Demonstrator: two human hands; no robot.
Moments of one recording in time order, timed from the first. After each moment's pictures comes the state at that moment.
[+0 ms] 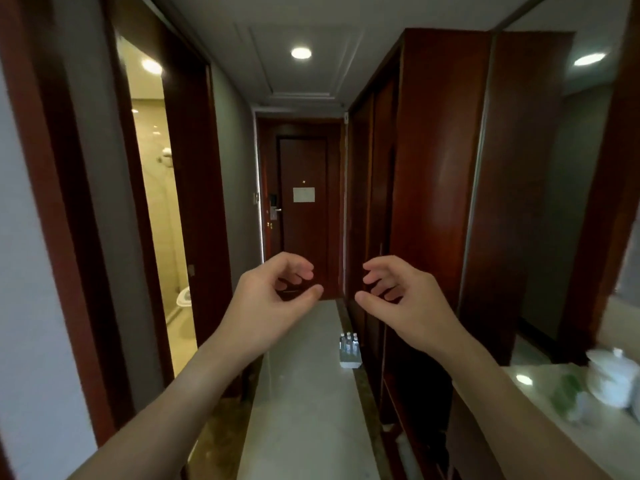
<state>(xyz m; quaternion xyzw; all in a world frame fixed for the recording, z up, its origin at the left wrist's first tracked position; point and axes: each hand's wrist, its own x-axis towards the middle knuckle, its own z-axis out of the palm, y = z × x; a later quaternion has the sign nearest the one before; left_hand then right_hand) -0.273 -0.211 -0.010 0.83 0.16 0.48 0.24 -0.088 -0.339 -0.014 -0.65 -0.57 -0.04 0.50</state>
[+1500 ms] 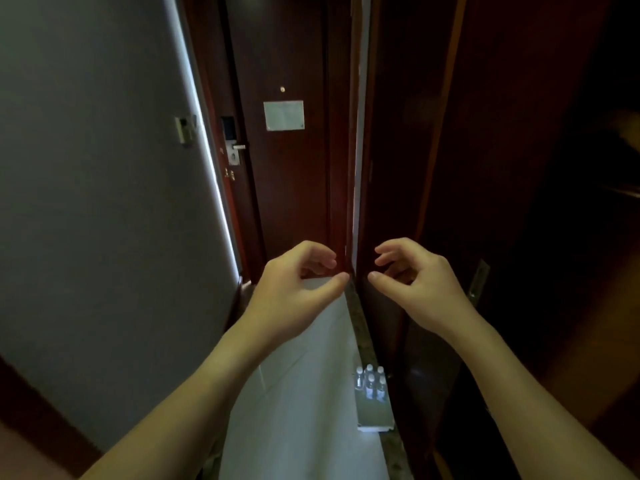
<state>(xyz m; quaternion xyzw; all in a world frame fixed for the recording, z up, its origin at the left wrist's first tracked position) 0.497 0.745 -0.116 0.85 0.18 0.37 0.34 0.669 0.622 -0.128 -0.72 -0.50 0.03 0.48</state>
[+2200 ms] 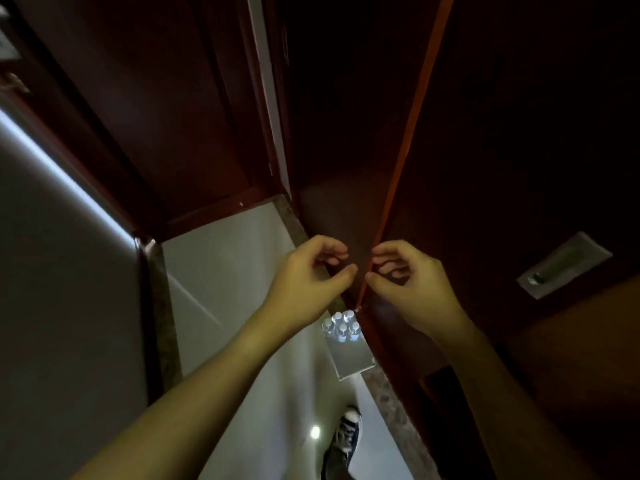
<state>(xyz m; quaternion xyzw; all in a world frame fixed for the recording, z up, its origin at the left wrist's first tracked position) 0.829 1.016 -0.327 0.84 0.14 0.17 0.50 0.923 0.853 -0.345 -0.81 -0.26 0.11 0.51</state>
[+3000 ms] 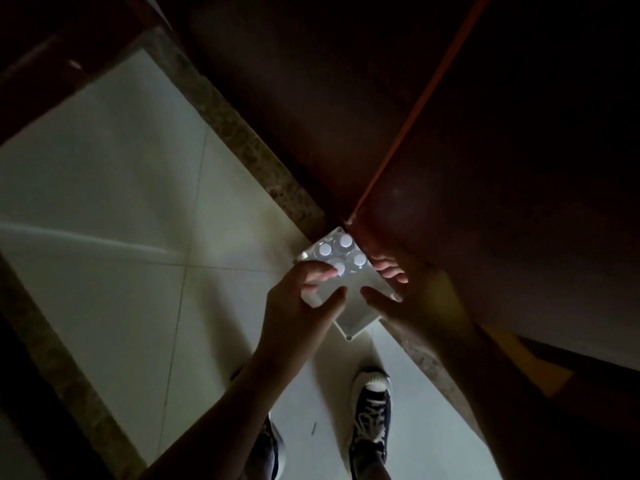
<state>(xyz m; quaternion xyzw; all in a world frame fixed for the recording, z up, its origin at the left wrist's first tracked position) 0.991 1.101 -0.893 0.80 0.21 -0.03 0.57 1.059 0.931 -0.878 -0.88 -0.08 0.24 0.40</state>
